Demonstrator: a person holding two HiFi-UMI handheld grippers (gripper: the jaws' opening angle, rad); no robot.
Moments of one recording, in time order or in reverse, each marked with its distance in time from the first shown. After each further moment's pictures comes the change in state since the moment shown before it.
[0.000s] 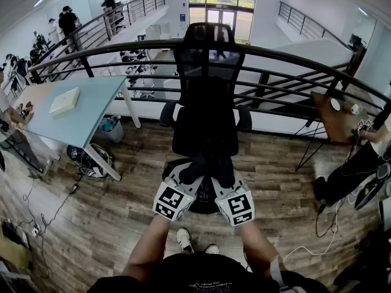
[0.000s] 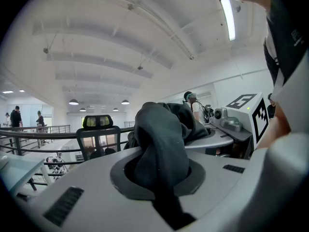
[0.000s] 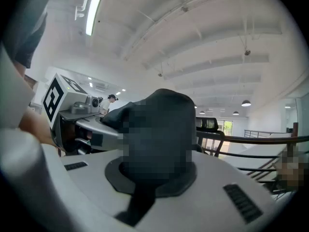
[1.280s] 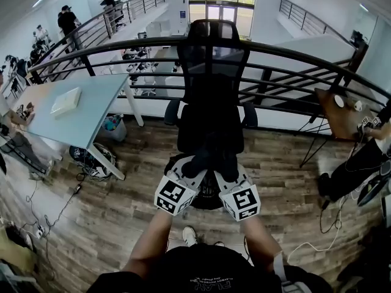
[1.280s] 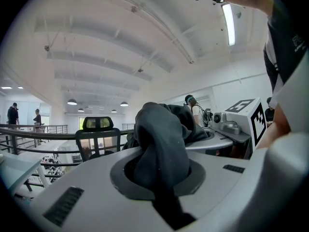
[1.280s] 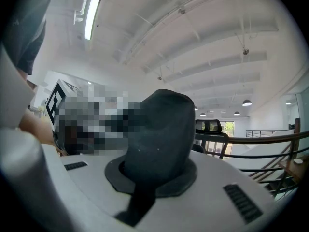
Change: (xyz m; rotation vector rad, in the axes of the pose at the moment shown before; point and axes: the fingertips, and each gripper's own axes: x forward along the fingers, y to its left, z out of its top) left arm -0.008 0.029 0.007 -0.021 -0.041 -0.032; right arm 0.026 0.010 0.016 0.026 -0.039 0.004
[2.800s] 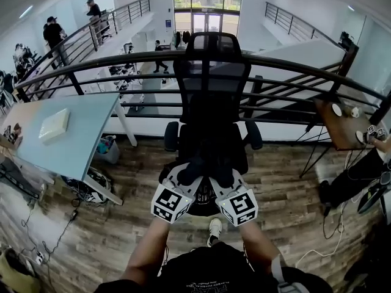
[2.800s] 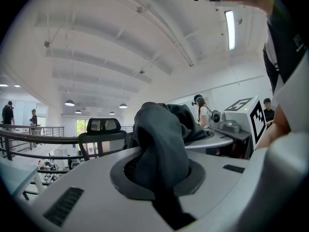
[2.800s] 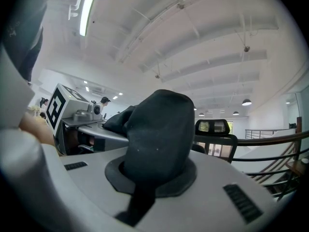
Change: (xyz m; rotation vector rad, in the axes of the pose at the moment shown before) left arm 0.021 0.154 -0.010 0.007 -0.036 -0.040; right arm 0.156 -0.011 0.008 0.006 -0.009 -0.023
